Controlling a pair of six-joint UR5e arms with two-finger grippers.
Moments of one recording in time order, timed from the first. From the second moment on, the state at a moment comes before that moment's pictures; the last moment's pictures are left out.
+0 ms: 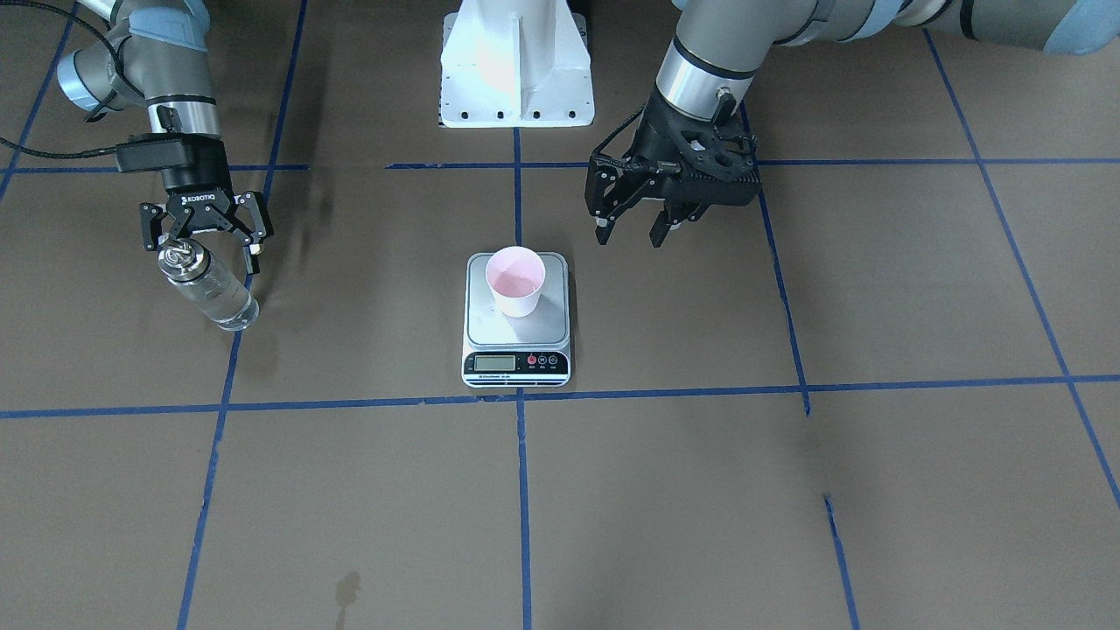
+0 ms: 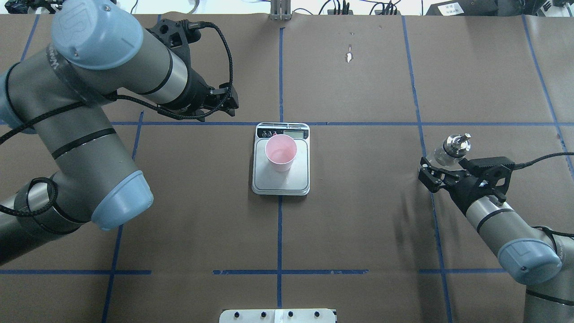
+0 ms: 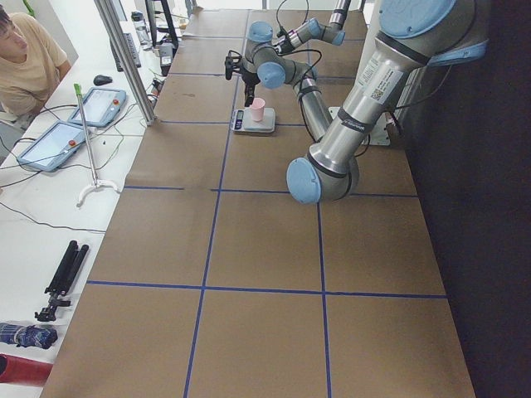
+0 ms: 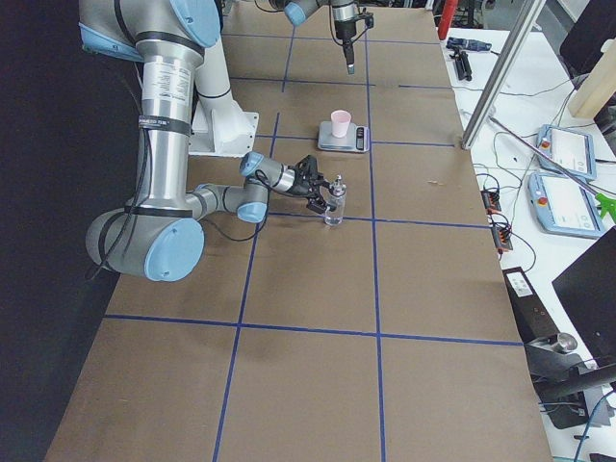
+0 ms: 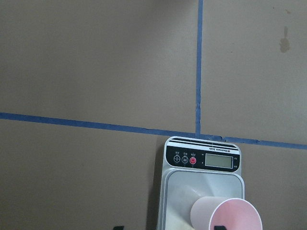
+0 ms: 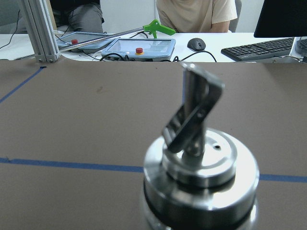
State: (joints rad) left arm -0.72 -2.22 -1.91 -1.58 -1.95 -1.26; right arm 0.31 -1.71 1.82 -0.58 0.85 1.17
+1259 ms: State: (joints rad) left arm -0.73 -2.21 -1.91 -1.58 -1.95 -1.26; right arm 0.34 -1.67 1.75 -0.58 0.85 1.17
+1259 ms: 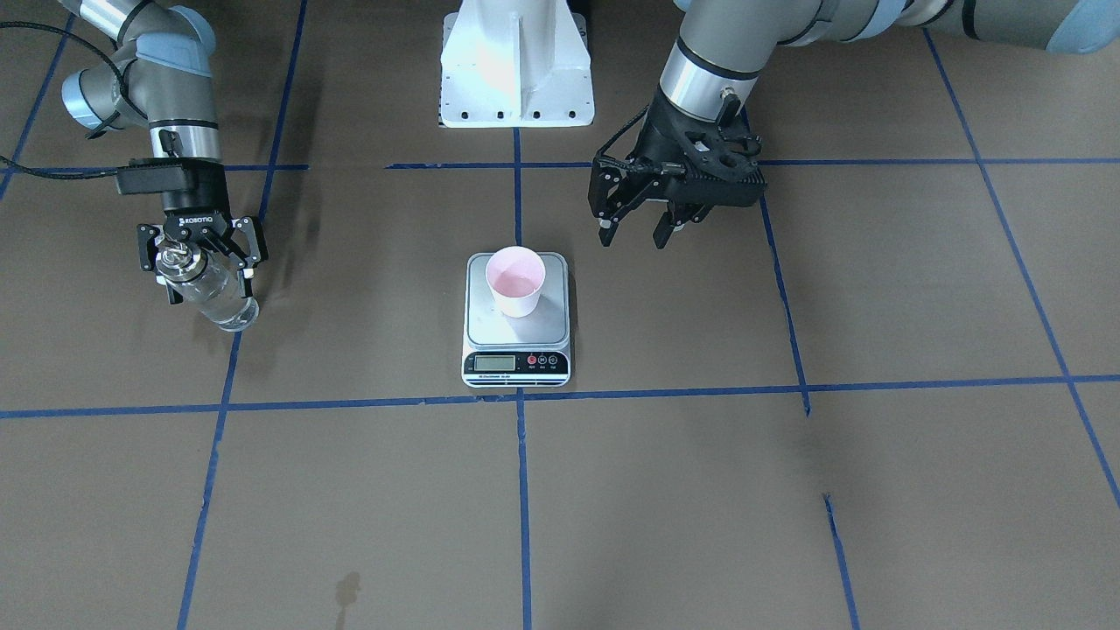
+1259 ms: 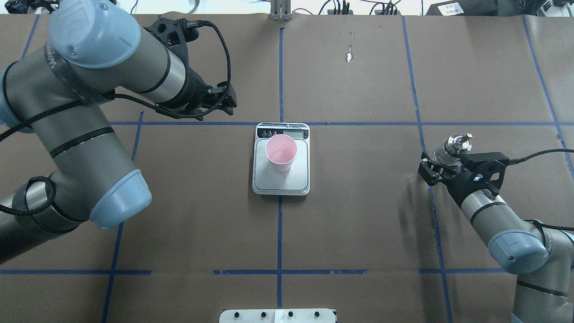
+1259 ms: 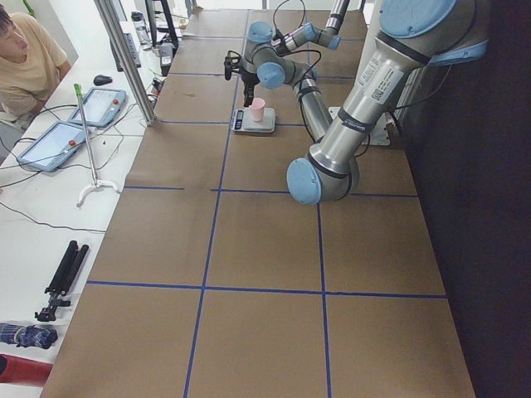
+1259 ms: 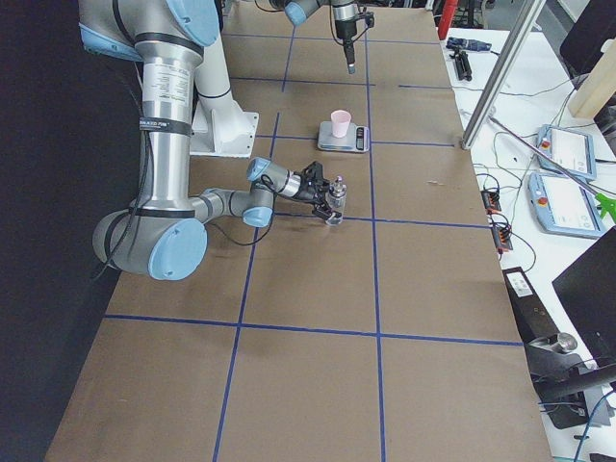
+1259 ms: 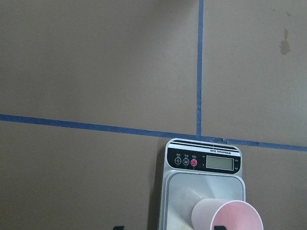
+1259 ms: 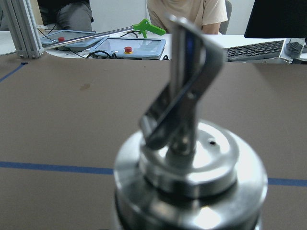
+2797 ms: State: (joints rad) left arm -0.78 -2.14 -1.98 -1.58 -1.96 -1.13; right arm 0.41 -1.41 1.89 -1.17 0.81 1.08
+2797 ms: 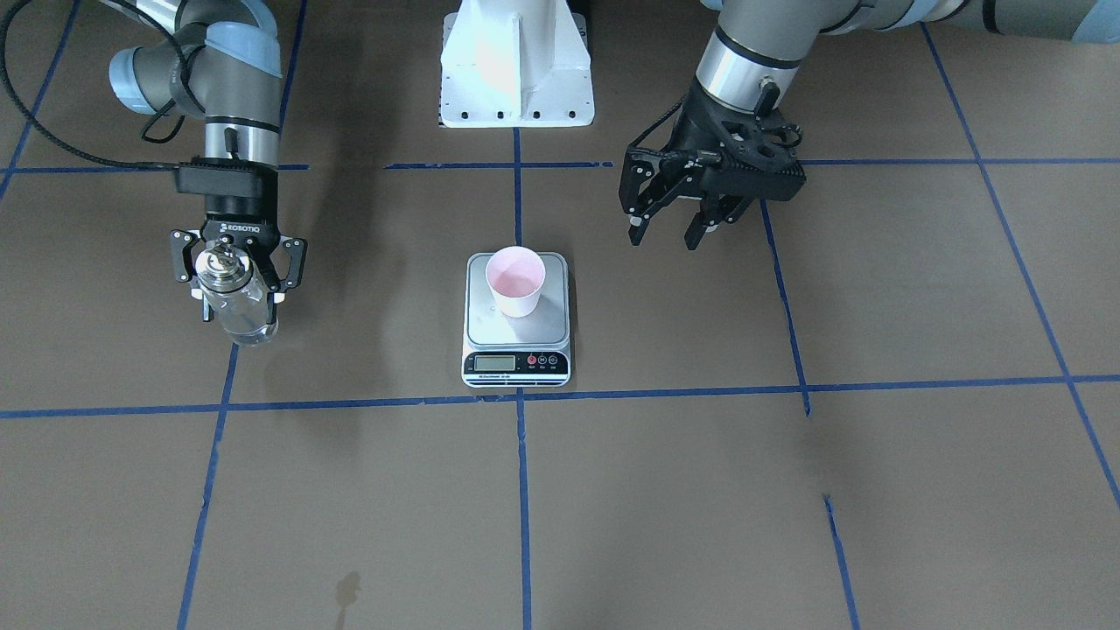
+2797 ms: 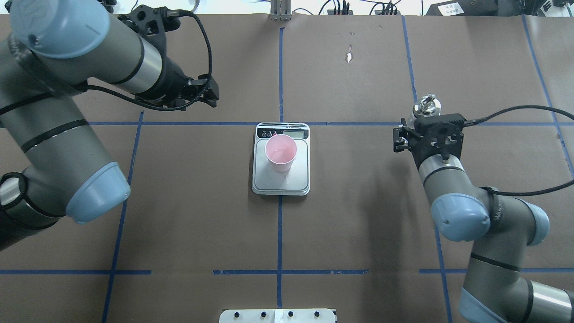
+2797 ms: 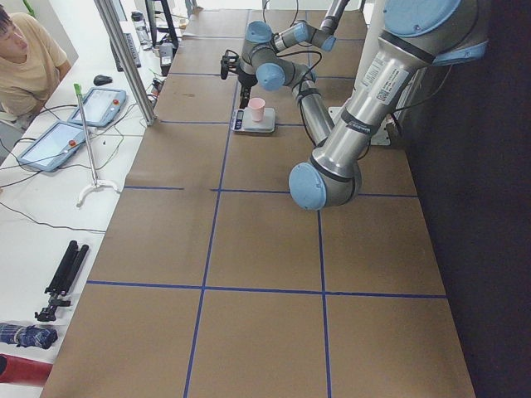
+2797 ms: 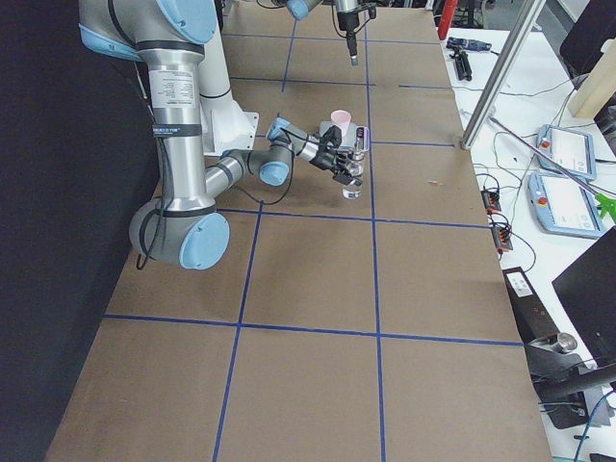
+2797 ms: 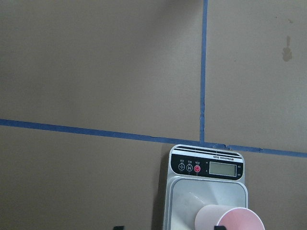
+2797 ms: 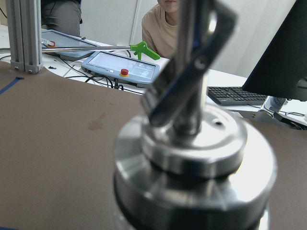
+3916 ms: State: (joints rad) left arm -0.94 -1.95 -2.05 -1.58 -2.03 -0.77; right arm 0.32 -1.05 1.87 -1.87 0.73 0.98
